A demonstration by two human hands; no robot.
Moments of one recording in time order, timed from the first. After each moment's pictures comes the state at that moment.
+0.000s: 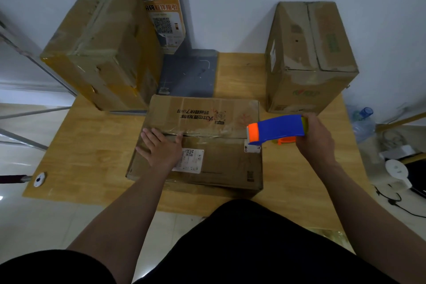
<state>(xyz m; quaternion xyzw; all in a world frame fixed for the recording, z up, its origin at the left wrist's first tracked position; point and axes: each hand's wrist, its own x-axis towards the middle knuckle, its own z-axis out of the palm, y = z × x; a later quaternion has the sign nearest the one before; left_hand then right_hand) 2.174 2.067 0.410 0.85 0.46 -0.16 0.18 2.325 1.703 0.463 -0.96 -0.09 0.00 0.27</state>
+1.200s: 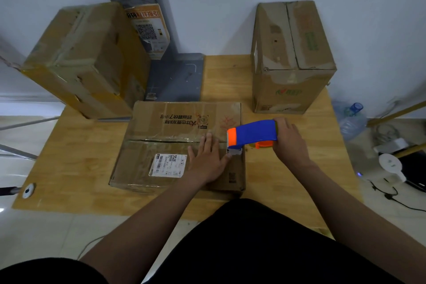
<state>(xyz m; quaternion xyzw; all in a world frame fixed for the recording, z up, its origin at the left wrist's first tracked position) 2.214 1.921 0.425 0.95 0.14 -0.22 0.19 2.330 1.697 0.446 -0.95 -0.18 0.05 0.24</state>
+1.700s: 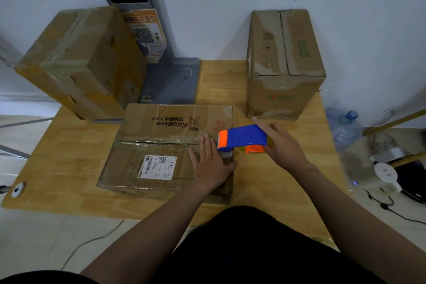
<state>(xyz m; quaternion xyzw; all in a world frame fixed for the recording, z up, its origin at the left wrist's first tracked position) 2.230 1.866 0.410 0.95 0.22 -0.16 0.17 2.346 1.666 0.447 -0.91 -0.31 0.07 0.26</state>
